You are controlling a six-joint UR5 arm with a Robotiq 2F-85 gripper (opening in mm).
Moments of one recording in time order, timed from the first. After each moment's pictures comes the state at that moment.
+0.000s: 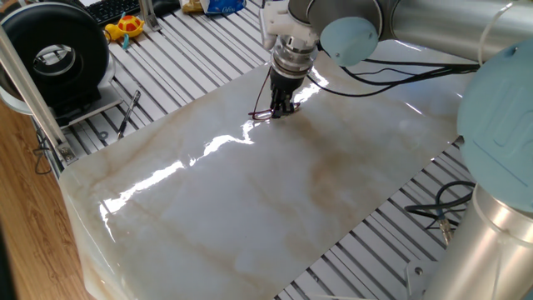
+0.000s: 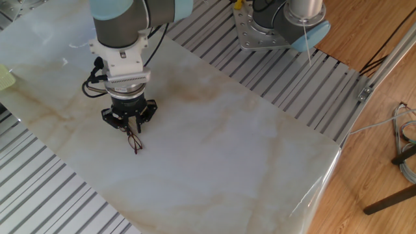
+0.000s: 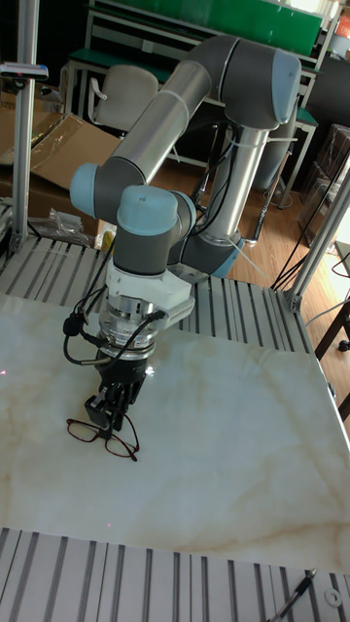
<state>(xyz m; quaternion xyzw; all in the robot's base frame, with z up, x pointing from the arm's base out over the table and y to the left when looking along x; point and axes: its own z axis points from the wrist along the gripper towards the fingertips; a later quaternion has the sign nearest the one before) 0.595 -0.054 0.011 -0.49 0.87 -0.02 0.09</state>
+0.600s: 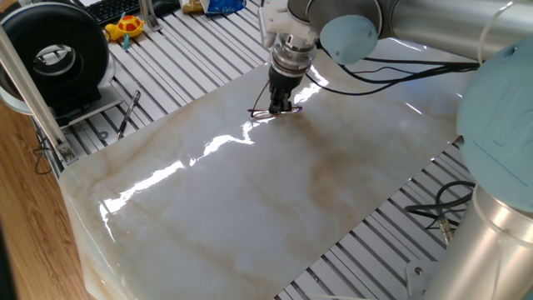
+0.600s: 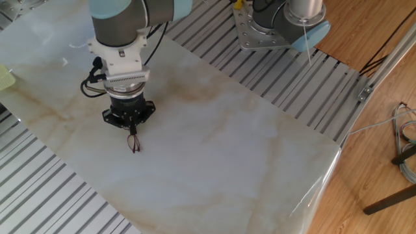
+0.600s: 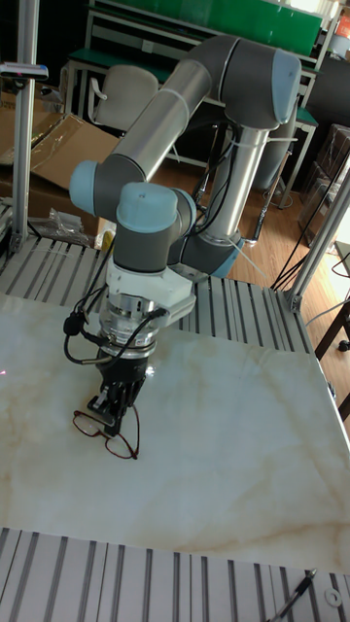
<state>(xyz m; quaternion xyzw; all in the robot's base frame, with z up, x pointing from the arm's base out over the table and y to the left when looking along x) 0.595 -0.053 0.024 -0.49 0.87 -0.02 0.09</state>
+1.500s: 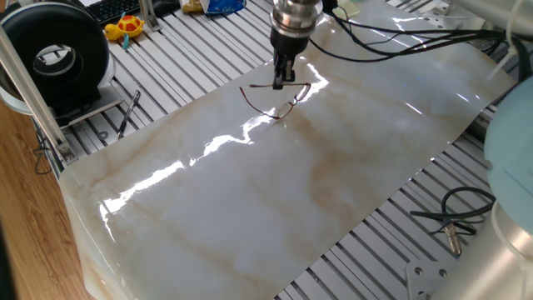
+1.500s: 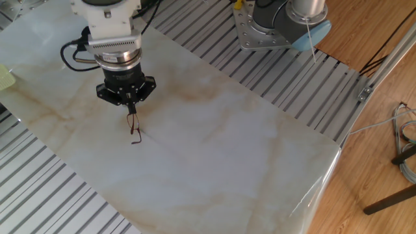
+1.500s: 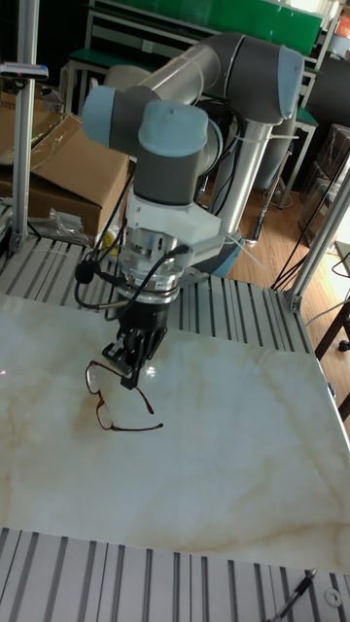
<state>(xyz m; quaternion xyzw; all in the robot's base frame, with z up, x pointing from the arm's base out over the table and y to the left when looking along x) 0.583 -0.039 0.123 -0.45 0.89 0.00 0.07</state>
